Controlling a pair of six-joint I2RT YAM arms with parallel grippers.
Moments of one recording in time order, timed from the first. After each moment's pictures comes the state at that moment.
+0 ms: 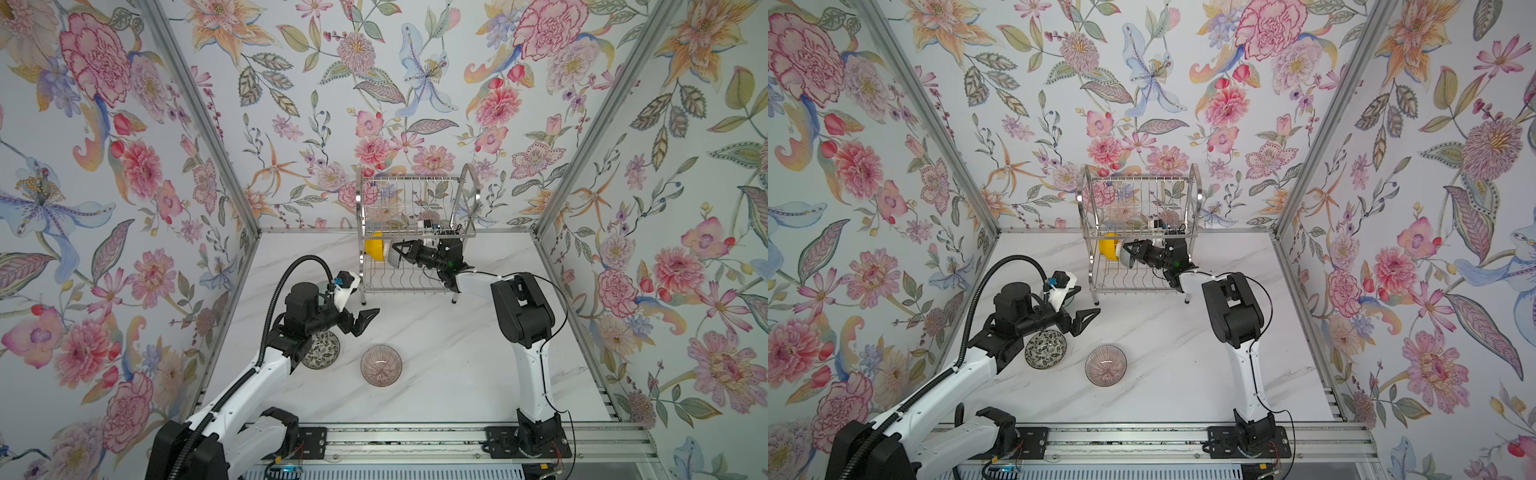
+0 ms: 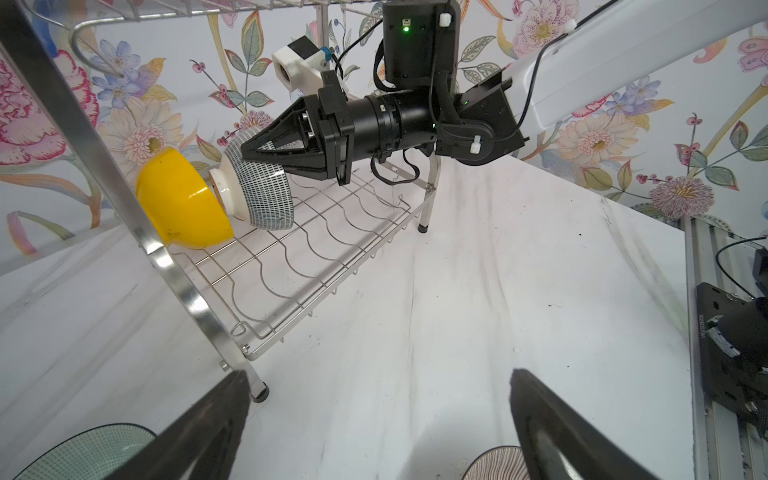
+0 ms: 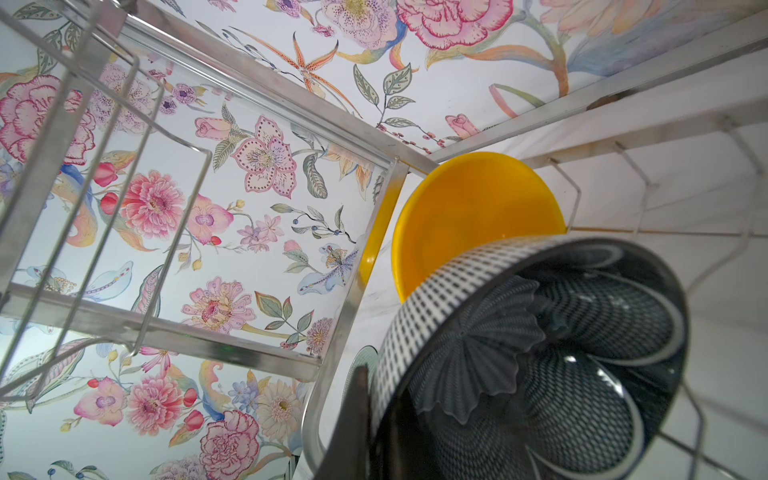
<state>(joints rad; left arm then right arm) -0.36 1.04 0.63 0.06 0.51 0.11 0.41 2.23 1.50 0.63 -0.69 1.00</state>
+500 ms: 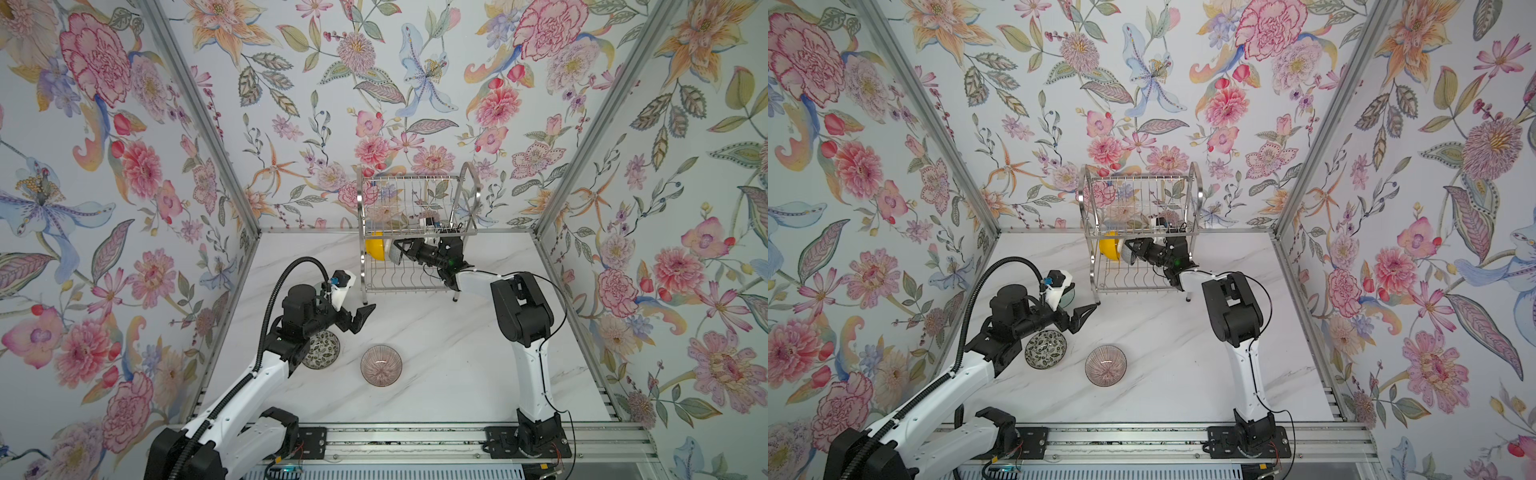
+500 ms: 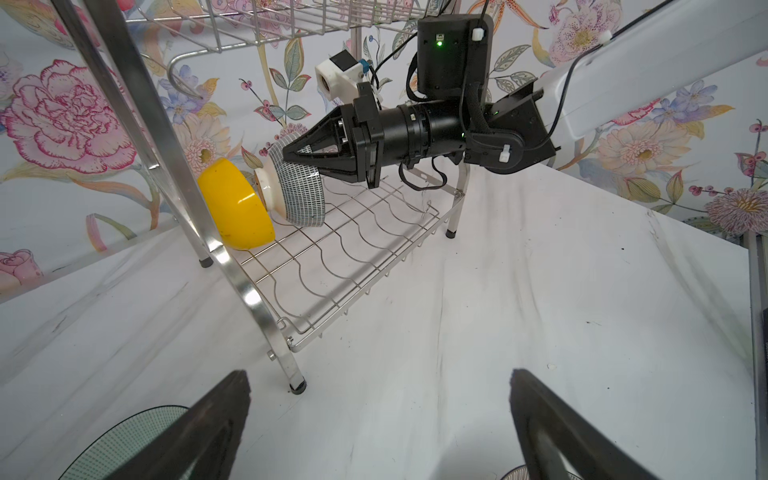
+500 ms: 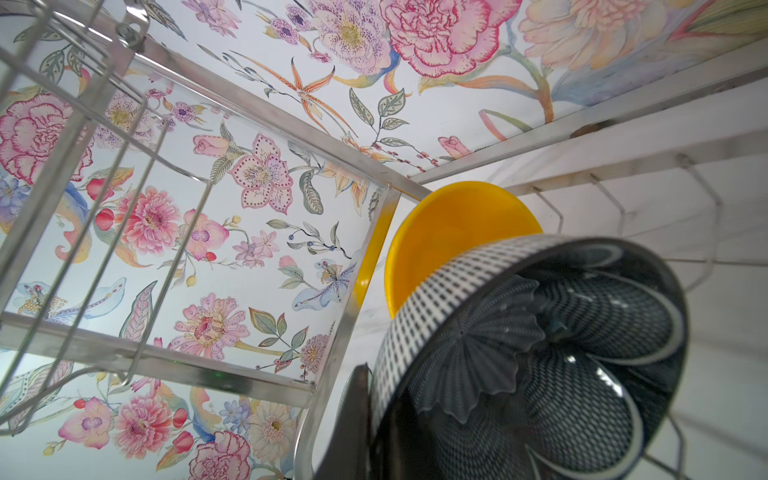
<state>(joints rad) -0.36 1.01 0.61 0.08 0.43 0.11 0.41 2.25 1.52 0.64 -0.65 1.00</state>
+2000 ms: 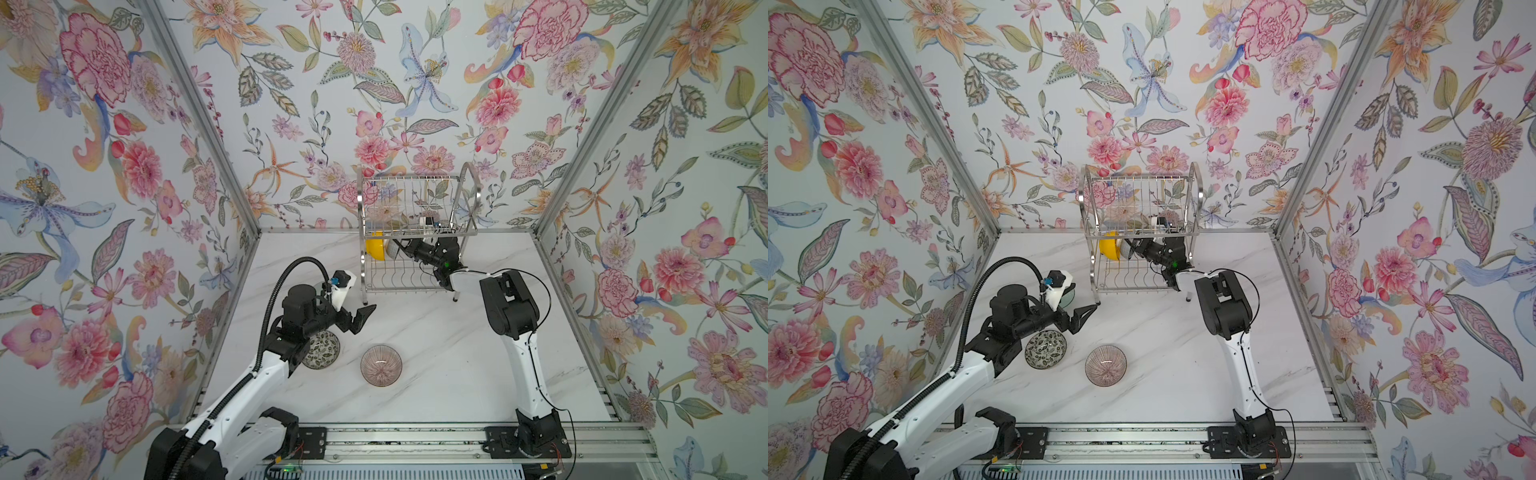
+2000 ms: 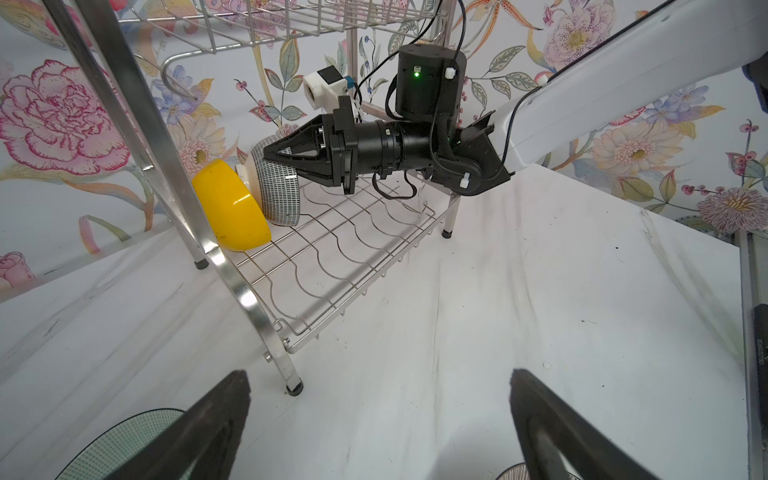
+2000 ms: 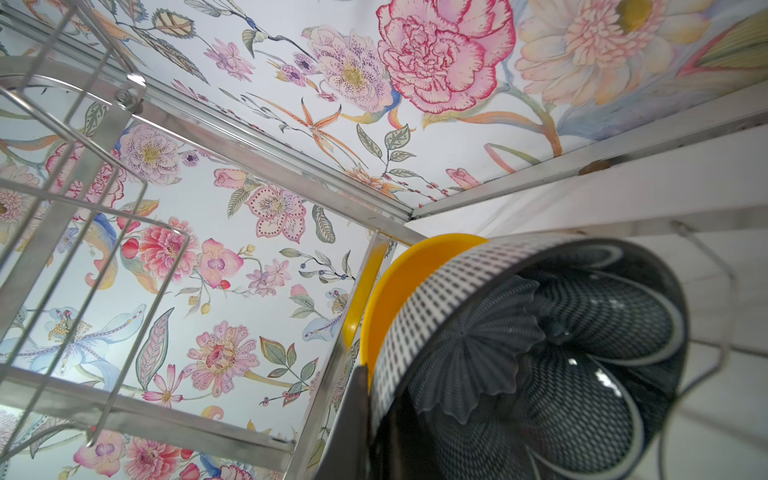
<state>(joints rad) -0.36 1.01 0.61 0.08 0.44 0.11 0.40 2.40 1.63 0.81 -0.64 1.11</state>
